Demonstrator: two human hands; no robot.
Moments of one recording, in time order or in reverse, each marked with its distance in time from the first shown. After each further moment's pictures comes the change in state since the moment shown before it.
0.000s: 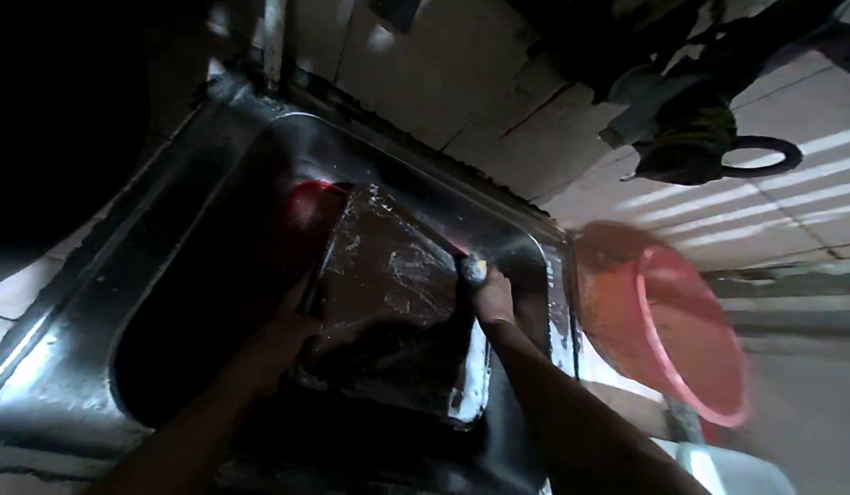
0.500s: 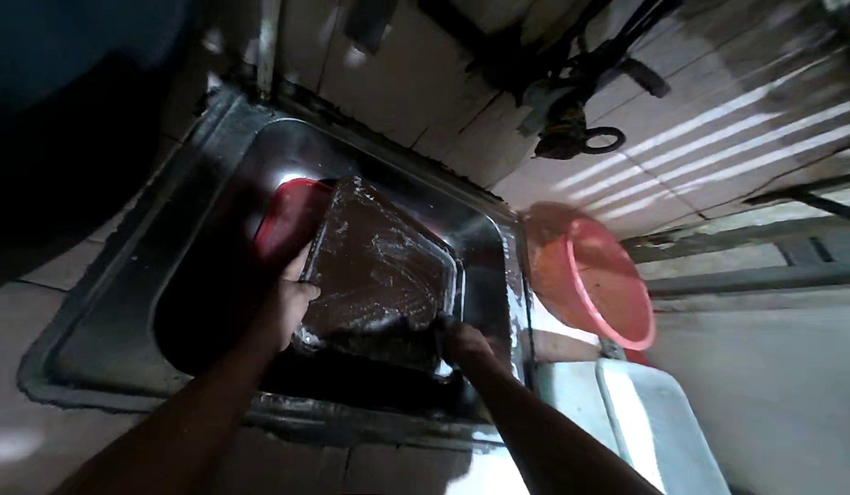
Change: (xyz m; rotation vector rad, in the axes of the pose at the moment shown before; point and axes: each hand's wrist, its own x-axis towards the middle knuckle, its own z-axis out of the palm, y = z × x) left_hand 0.002 -0.015 0.003 -0.154 -0.014 0.298; right_hand -0.133 0.007 -0.019 -0.457 -0.634 0.225
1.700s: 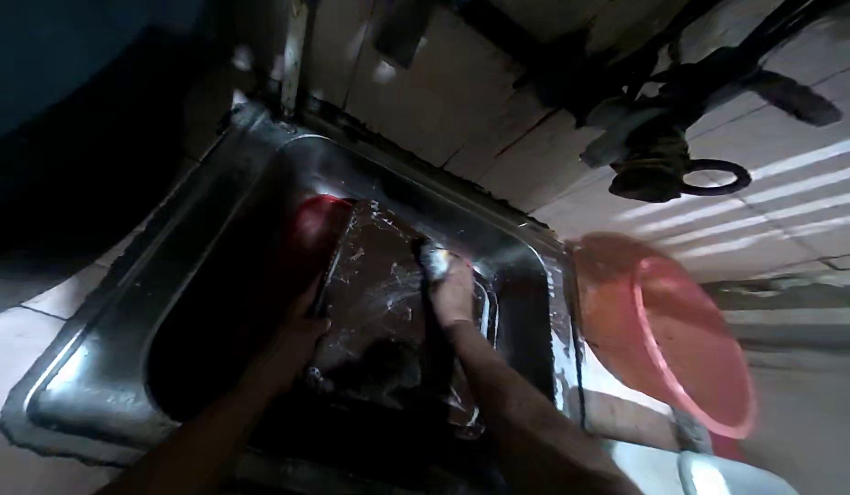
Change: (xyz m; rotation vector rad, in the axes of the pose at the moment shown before) left_hand 0.005 0.011 -0.001 0.195 0.038 -0.168; right_hand 0.054 -0.098 -0.066 0.412 0.754 -0.505
